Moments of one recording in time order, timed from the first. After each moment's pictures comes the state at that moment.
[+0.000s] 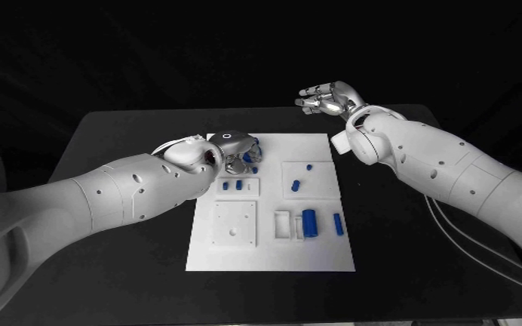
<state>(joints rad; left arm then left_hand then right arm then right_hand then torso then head) 1.28 -0.42 -0.23 1.04 -1.52 -0.30 0.10 1.43 -0.09 0.24 -0.09 0.15 1.05 0.09 0.07 0.06 1.13 0.07 0.06 0.06 1.22 -0.02 1.03 0.39 0.08 1.22 -0.04 0.22 1.31 1.10 -0.58 0.30 1.02 -0.81 -0.27 0.15 1.16 -0.01 0.07 -0.16 0.61 0.82 0.18 0.06 0.06 1.00 0.18 0.07 0.06 0.94 0.18 0.18 0.06 0.08 0.86 0.18 0.07 0.07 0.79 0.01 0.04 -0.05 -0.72</state>
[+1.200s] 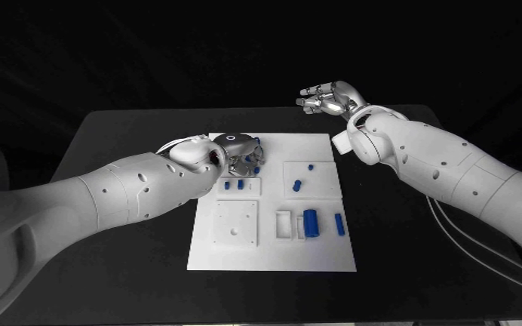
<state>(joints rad) 1.28 -0.41 -0.22 1.04 -1.53 -0.24 0.08 1.41 -0.09 0.26 -0.09 0.11 0.97 0.07 0.07 0.06 1.16 0.08 0.06 0.06 1.22 -0.02 1.08 0.39 0.08 1.20 -0.04 0.30 1.31 1.10 -0.59 0.30 1.03 -0.81 -0.27 0.15 1.16 -0.01 0.07 -0.16 0.61 0.82 0.18 0.06 0.06 1.00 0.18 0.07 0.06 0.94 0.18 0.18 0.06 0.08 0.86 0.18 0.07 0.07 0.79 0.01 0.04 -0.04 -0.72</state>
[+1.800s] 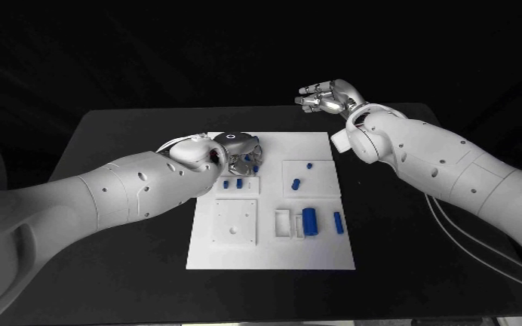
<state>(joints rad) 1.28 -0.40 -0.22 1.04 -1.52 -0.23 0.07 1.42 -0.07 0.23 -0.08 0.11 1.07 0.10 0.07 0.06 1.19 0.06 0.06 0.06 1.23 -0.02 1.10 0.39 0.08 1.21 -0.04 0.30 1.31 1.10 -0.59 0.30 1.03 -0.81 -0.27 0.15 1.16 -0.01 0.07 -0.16 0.61 0.82 0.18 0.06 0.06 1.00 0.18 0.07 0.06 0.94 0.18 0.18 0.06 0.08 0.86 0.18 0.07 0.07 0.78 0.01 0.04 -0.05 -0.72</state>
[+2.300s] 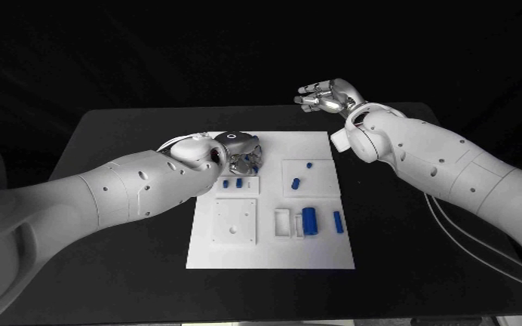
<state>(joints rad) 1.28 -0.40 -0.22 1.03 -1.52 -0.21 0.07 1.43 -0.02 0.23 -0.08 0.11 1.14 0.10 0.07 0.06 1.26 0.05 0.05 0.06 1.24 -0.03 1.13 0.39 0.08 1.20 -0.04 0.33 1.31 1.10 -0.59 0.30 1.03 -0.81 -0.27 0.15 1.16 -0.01 0.07 -0.16 0.61 0.82 0.18 0.06 0.06 1.00 0.18 0.07 0.06 0.94 0.18 0.18 0.06 0.08 0.86 0.18 0.07 0.07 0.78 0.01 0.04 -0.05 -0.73</state>
